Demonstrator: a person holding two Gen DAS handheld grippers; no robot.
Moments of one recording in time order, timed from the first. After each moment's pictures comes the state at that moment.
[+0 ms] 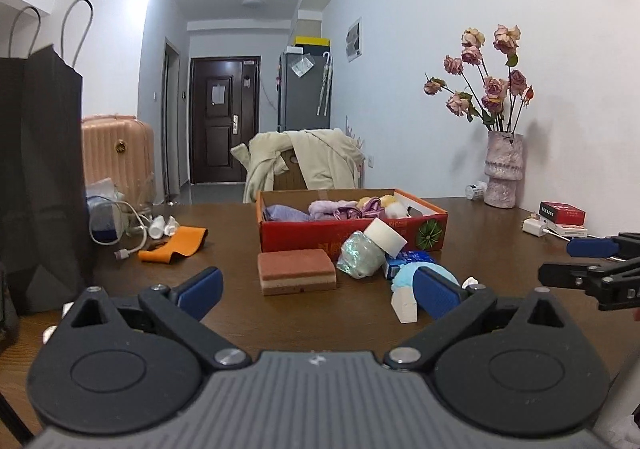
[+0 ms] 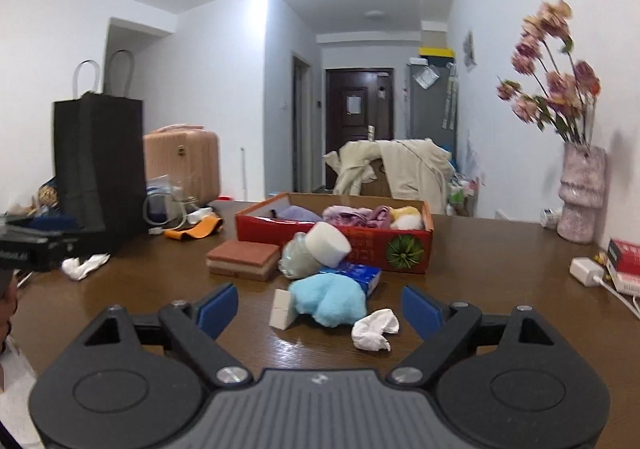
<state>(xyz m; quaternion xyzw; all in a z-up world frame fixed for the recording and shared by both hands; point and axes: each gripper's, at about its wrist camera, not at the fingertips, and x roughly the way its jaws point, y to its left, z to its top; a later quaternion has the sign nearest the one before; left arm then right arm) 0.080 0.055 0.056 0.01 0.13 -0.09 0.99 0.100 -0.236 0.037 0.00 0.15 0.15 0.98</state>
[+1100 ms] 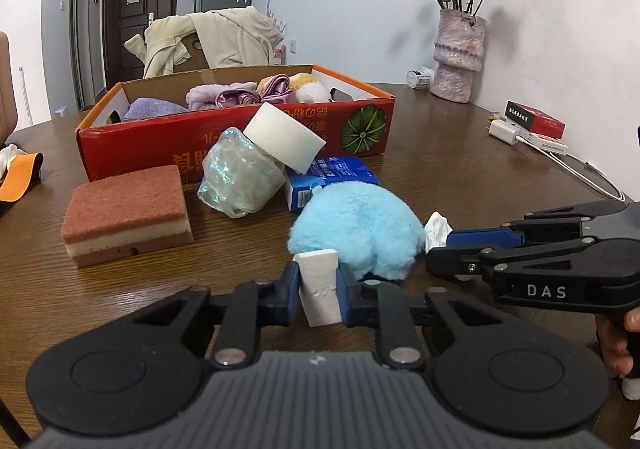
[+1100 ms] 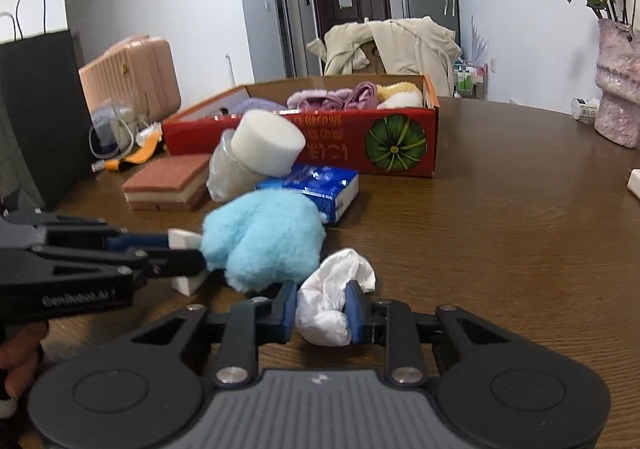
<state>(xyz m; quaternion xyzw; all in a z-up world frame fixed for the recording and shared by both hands) 0.246 -0.042 -0.015 0.04 0.30 -0.20 0.93 0.256 -0.244 -0.029 0.01 0.32 0.16 0.93</state>
